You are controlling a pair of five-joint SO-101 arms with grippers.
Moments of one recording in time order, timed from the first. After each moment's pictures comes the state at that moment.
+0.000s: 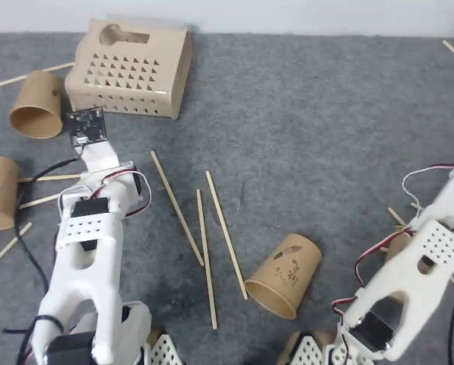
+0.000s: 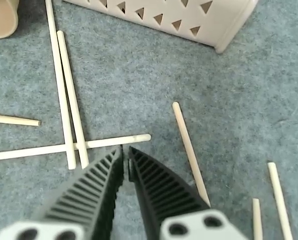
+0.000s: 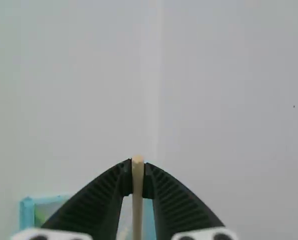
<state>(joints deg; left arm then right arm) -14.9 -27.5 61.1 30.1 9.5 37.0 84.3 -73.8 -30.9 0.7</state>
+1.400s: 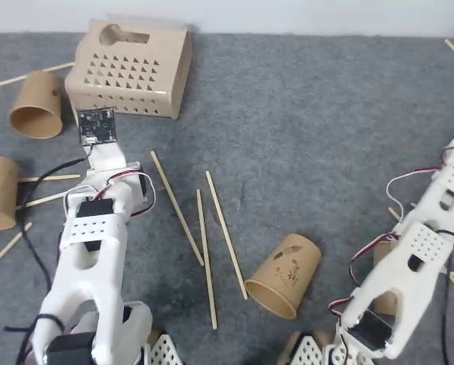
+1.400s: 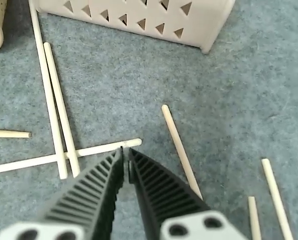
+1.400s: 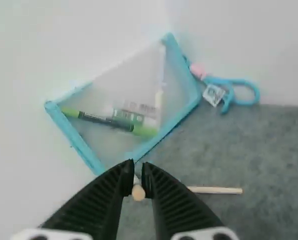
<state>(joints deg) -13.1 -27.5 62.0 28.2 7.1 33.8 94.3 -91.8 11.8 -25.4</state>
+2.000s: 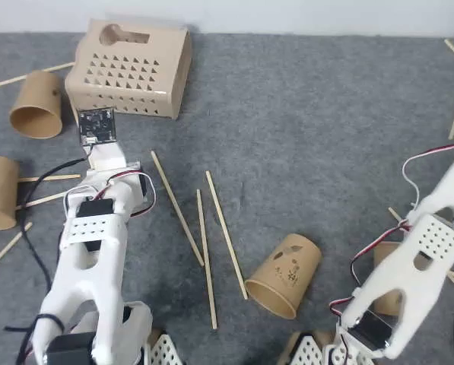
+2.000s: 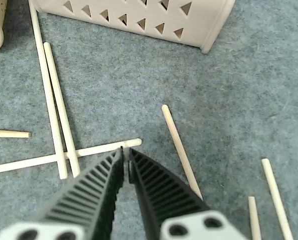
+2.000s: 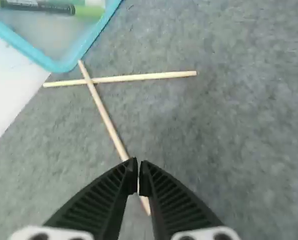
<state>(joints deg) -13.1 -27.5 62.0 28.2 7.1 33.8 76.1 -92.7 65.5 -26.8</state>
